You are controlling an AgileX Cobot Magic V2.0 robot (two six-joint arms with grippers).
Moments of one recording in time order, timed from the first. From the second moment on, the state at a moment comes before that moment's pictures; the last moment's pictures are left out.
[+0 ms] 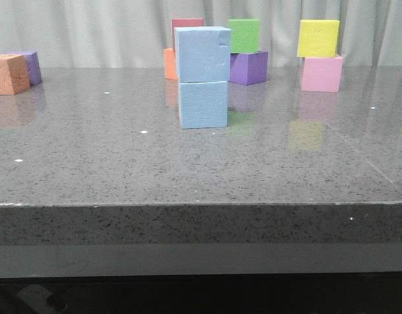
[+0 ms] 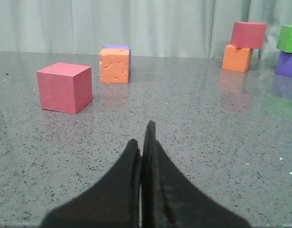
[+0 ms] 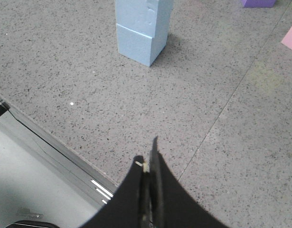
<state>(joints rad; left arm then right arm) -0.04 0.00 0.01 -0.09 0.11 0.06 0.47 0.76 -0.82 0.12 0.71 -0.15</state>
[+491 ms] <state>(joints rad) -0.04 0.00 0.01 -0.04 -0.01 -0.01 0.47 0.76 -0.82 0.12 0.71 -0.15</state>
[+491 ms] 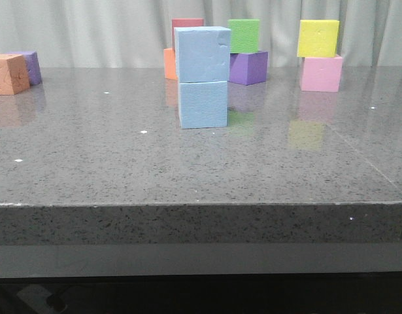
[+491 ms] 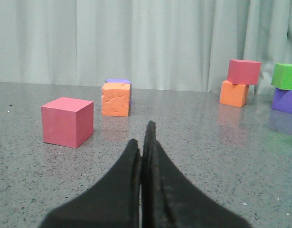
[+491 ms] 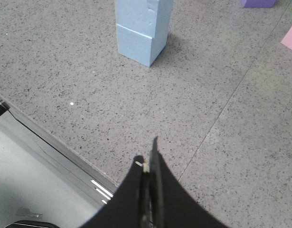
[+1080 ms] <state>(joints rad) -0.04 0.00 0.01 -0.09 -0.01 -0.02 0.47 0.76 -0.82 0.12 0.71 -0.16</state>
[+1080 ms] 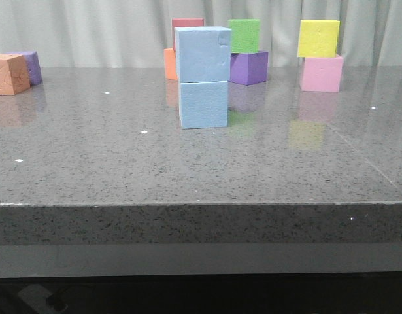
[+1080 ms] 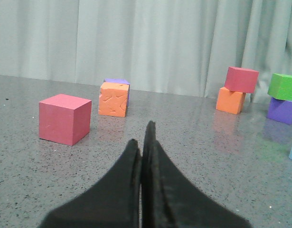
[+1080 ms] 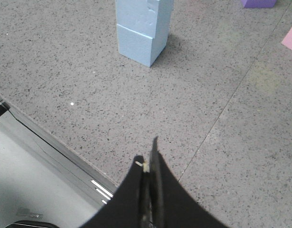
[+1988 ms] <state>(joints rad) -0.04 0.00 0.01 -0.09 -0.01 -0.02 0.29 0.51 -0.58 0.09 0.52 -0.16</state>
